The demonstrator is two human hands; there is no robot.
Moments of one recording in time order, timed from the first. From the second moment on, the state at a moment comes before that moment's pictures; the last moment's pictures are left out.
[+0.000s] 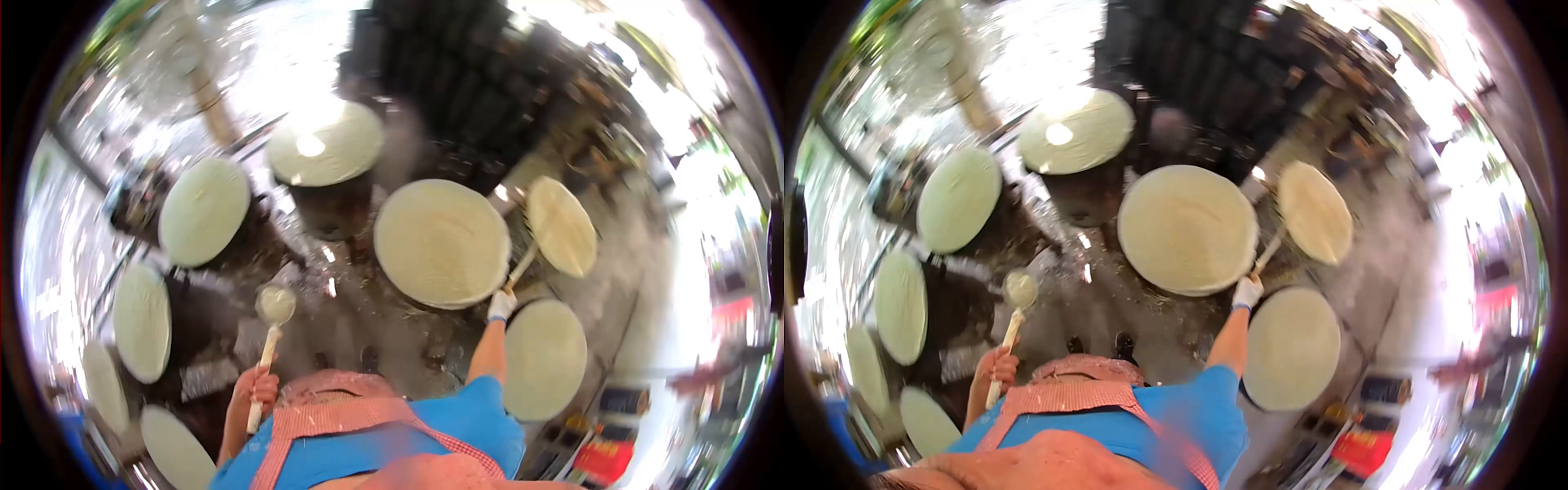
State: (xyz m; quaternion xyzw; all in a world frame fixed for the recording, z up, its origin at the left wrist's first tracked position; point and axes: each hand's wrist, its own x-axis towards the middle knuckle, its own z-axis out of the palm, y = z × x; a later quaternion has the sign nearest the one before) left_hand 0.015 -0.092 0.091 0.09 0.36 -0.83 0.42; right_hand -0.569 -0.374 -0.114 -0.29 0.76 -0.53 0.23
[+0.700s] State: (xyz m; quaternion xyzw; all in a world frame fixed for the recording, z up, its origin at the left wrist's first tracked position) left_hand 0.110 0.064 0.064 0.34 0.24 -0.73 0.54; right_hand -0.128 -0.312 -0.066 -0.68 0.51 -0.42 0.32
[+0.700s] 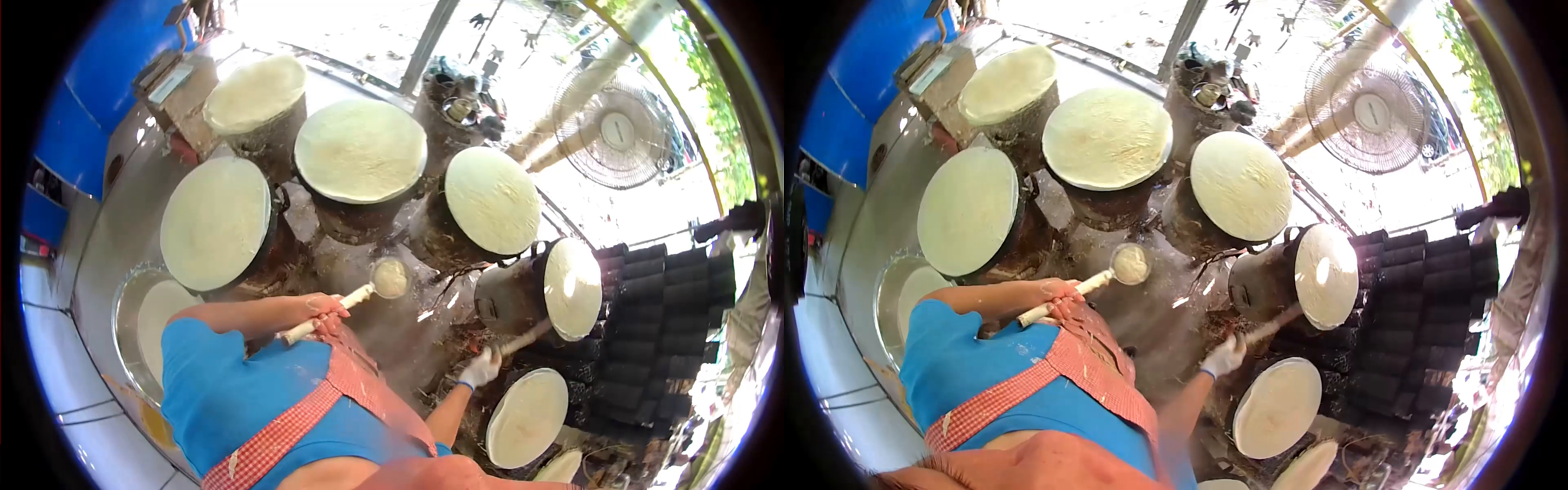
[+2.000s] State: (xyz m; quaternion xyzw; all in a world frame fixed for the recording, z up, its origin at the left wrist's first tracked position) left_hand -0.045 0.242 0.047 0.05 0.38 -0.22 0.90; right_hand 0.575 -0.078 0.332 -0.94 -0.21 -0.21 -0.14
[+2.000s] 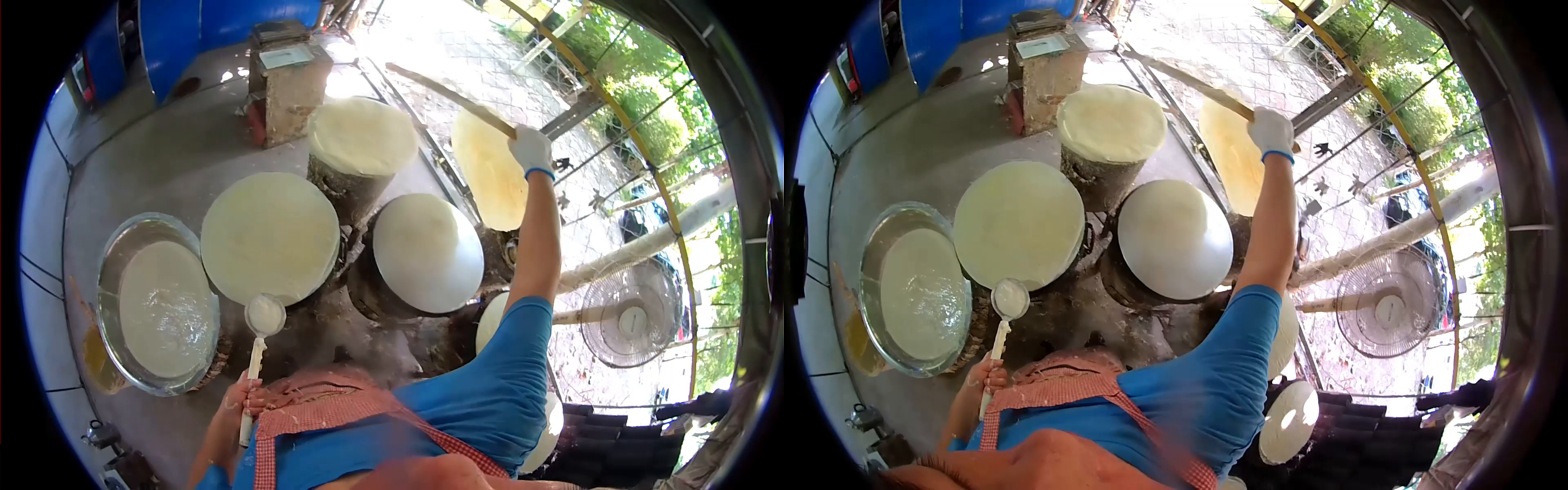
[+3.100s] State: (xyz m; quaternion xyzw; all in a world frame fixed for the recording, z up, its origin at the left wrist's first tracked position) left_hand -0.033 0.159 0.073 -0.10 0.34 0.23 0.91; right_hand 0.682 0.048 -0.020 -0.89 0.00 0.10 0.44
